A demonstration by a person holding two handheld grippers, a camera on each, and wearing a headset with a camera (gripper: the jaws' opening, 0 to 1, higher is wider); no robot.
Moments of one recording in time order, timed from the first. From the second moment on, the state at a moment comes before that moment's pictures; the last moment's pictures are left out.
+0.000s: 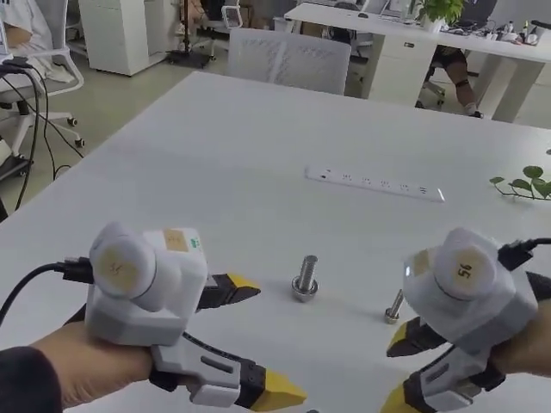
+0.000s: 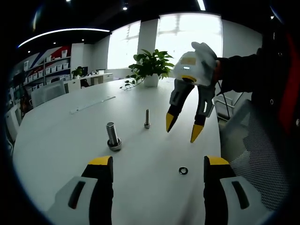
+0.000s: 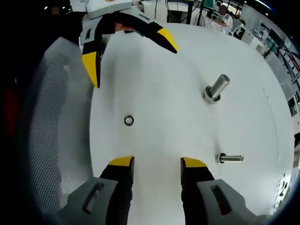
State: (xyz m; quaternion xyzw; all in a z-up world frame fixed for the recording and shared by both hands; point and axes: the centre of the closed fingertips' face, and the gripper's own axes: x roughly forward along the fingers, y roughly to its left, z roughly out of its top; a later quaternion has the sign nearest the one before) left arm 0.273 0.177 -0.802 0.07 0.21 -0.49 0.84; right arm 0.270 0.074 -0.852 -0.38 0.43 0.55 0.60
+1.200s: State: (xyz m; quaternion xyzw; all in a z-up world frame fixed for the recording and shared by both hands) left arm 0.269 0.184 -0.795 0.07 0.21 -0.48 0.85; right arm 0.226 0.140 -0.876 -0.43 0.40 0.62 0.52
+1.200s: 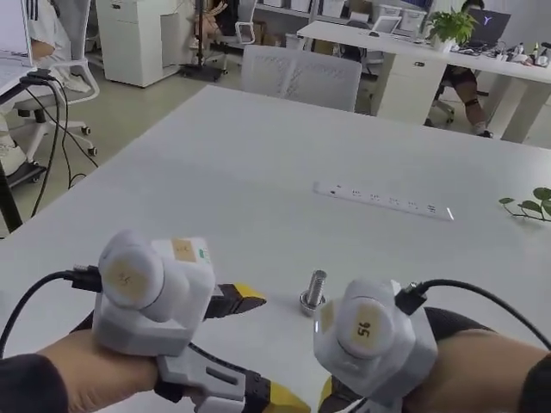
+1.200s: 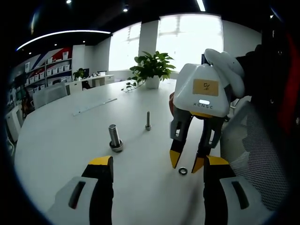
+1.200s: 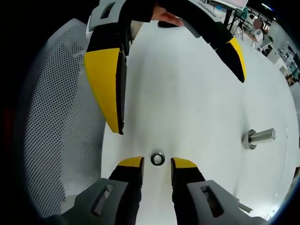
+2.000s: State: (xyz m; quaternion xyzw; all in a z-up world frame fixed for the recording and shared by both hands) left arm 0.270 0.185 -0.794 0.07 0.20 -0.48 0.85; right arm 0.223 0.140 -0.879 -0.46 0.36 0.63 0.51
